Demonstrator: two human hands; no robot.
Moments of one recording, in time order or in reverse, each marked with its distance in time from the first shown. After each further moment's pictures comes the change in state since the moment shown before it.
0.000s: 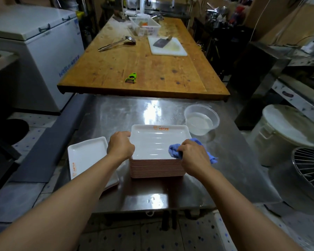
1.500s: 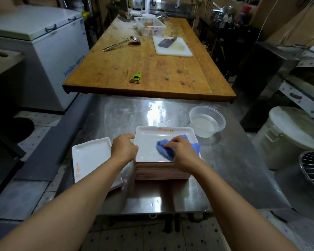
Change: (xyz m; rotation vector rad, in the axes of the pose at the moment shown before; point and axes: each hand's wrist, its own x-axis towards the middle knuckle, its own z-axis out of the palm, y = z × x) left_hand -0.001 -0.003 -0.001 -0.124 -0.025 -0.049; right_hand 0.035 -0.017 0.024 0.294 -0.060 -0.111
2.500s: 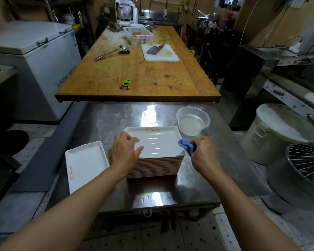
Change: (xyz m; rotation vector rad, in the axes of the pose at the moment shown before) left_hand -0.049 0.021 0.014 0.393 0.169 0.350; right_hand -0.075 0.029 -0.048 0.059 0.427 0.244
